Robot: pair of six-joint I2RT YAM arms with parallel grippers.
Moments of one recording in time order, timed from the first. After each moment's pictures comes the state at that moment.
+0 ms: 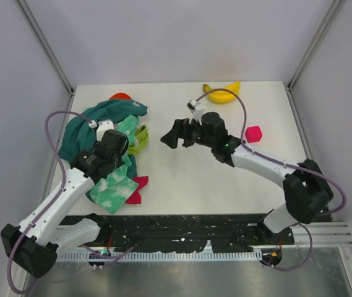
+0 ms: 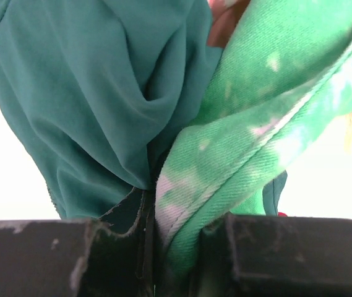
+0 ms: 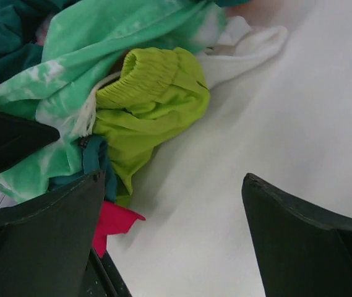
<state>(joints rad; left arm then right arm) -0.52 1.03 0.99 -0.89 -0.55 -0.58 0.65 1.46 0.96 0.19 -0.27 0.53</state>
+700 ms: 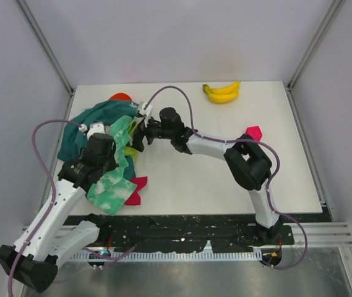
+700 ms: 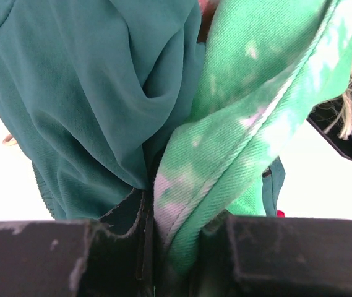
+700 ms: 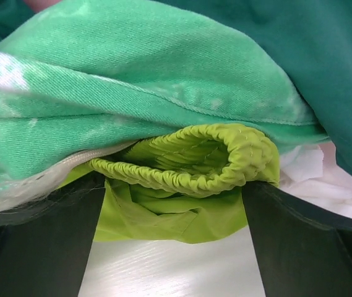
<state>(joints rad) -0.41 0.89 0.94 -0.88 -0.41 -0.52 0.81 2.09 1.49 0.42 -0.50 0.04</state>
